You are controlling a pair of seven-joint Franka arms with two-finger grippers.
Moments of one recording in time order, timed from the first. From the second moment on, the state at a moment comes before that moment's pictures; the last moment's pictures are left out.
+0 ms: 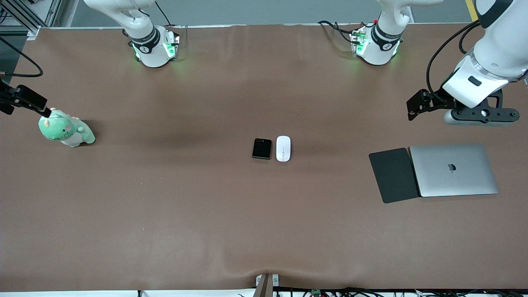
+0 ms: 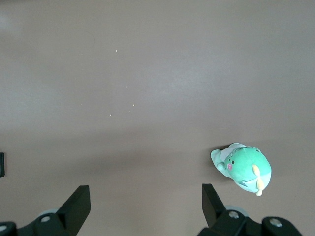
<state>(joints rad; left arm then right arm) -0.07 0.00 -0.14 -1.64 -0.01 1.69 -0.15 0.04 -0.01 -0.10 -1.54 -0.01 1.57 0.04</state>
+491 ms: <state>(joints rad) -0.07 0.00 -0.14 -1.64 -0.01 1.69 -0.15 0.04 -0.01 -0.10 -1.54 -0.01 1.57 0.04</state>
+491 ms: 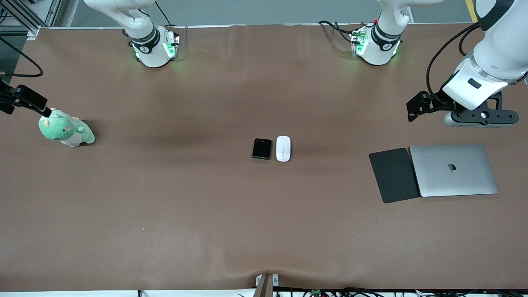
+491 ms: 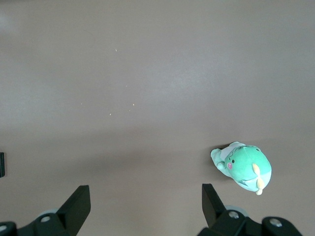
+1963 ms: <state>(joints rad) -0.17 0.19 -0.40 -1.88 0.03 2.08 -0.55 0.04 -0.01 -0.10 -1.54 -0.01 1.57 0.04</state>
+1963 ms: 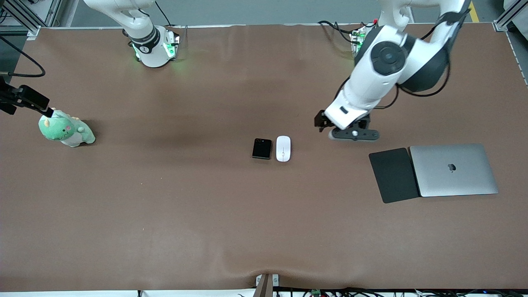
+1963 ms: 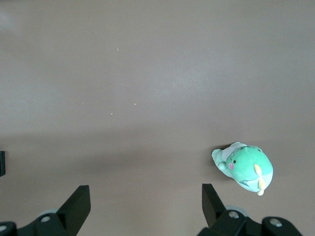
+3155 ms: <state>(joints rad) -0.36 0.60 -0.40 -1.84 0.38 2.36 -0.99 0.04 -0.01 -0.10 -1.54 -0.01 1.57 0.04</state>
